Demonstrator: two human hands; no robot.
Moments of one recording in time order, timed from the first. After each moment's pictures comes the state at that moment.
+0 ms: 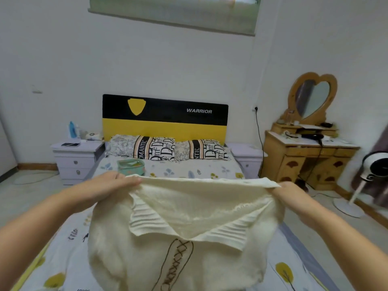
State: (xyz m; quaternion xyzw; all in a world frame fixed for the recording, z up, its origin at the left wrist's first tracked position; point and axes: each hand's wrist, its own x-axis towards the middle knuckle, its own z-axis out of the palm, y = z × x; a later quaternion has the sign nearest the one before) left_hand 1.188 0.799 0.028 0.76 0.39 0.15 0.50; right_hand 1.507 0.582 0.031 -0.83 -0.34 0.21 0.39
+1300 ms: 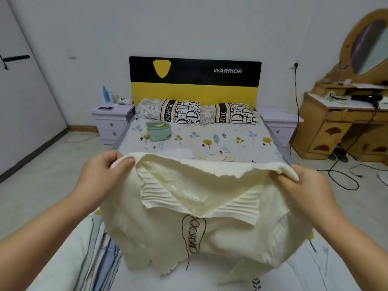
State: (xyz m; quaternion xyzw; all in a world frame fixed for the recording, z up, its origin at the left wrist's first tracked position) left_hand 1.149 0.722 -0.046 0.70 0.52 0.41 0.27; right_hand 1.466 0.544 -0.044 -0.82 -0.42 0.04 0.39
